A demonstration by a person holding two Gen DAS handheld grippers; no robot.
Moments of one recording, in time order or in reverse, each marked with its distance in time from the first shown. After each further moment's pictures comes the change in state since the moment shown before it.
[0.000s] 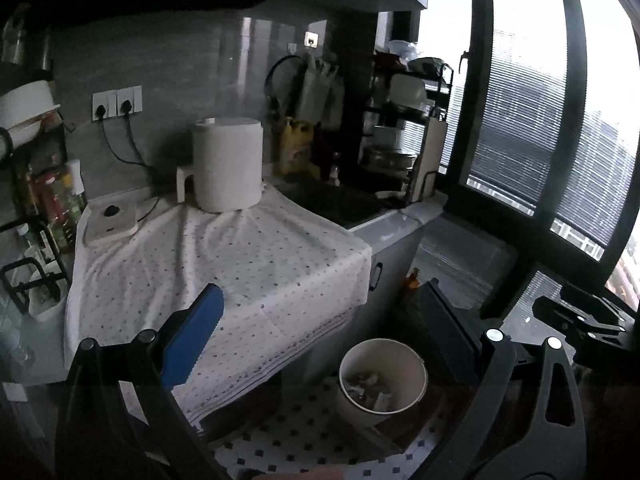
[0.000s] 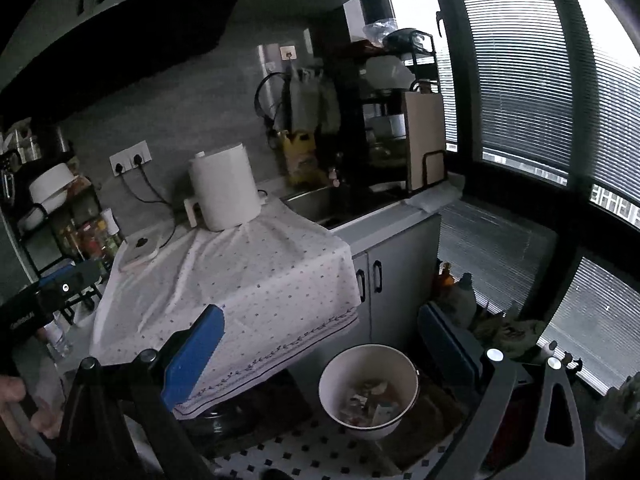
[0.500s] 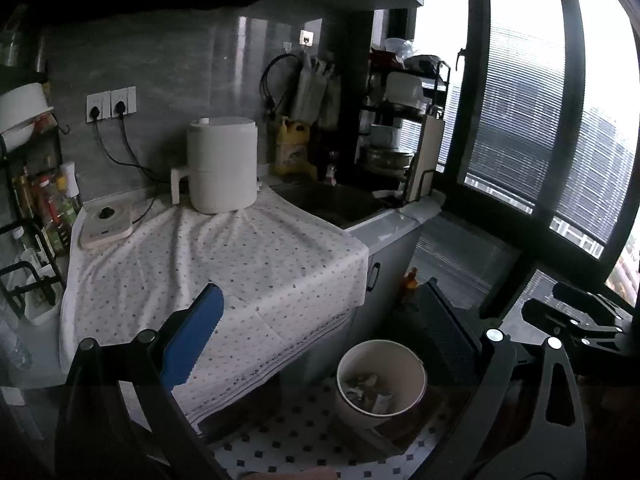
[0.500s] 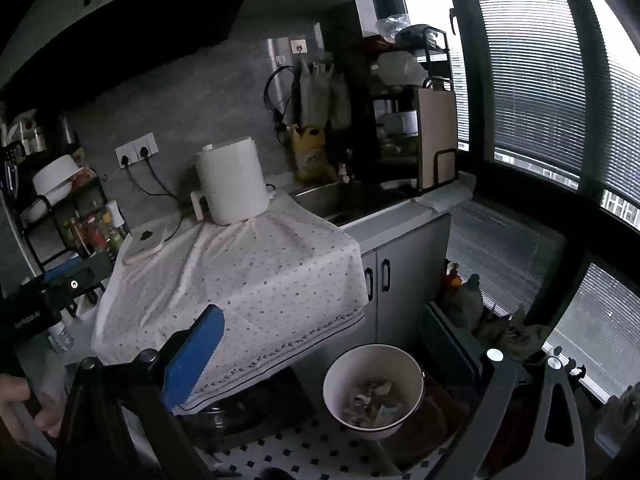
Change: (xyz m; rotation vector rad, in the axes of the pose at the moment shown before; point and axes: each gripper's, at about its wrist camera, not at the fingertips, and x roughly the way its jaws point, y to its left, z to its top) left arm 0.007 -0.006 0.002 0.000 0.003 -0.017; right arm 0.012 0.009 0.003 -0.029 0.012 0.015
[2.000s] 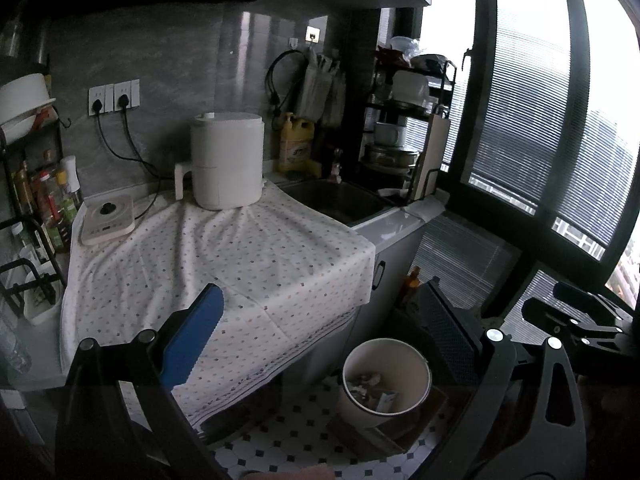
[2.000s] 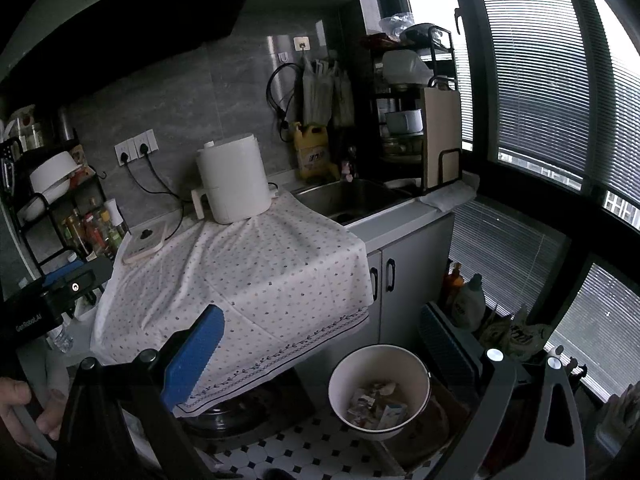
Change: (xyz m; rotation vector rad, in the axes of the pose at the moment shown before) left arm 0.006 0.006 0.000 0.002 0.005 0.000; right arm 0.010 0.012 -0.004 -0.003 0.002 -0.003
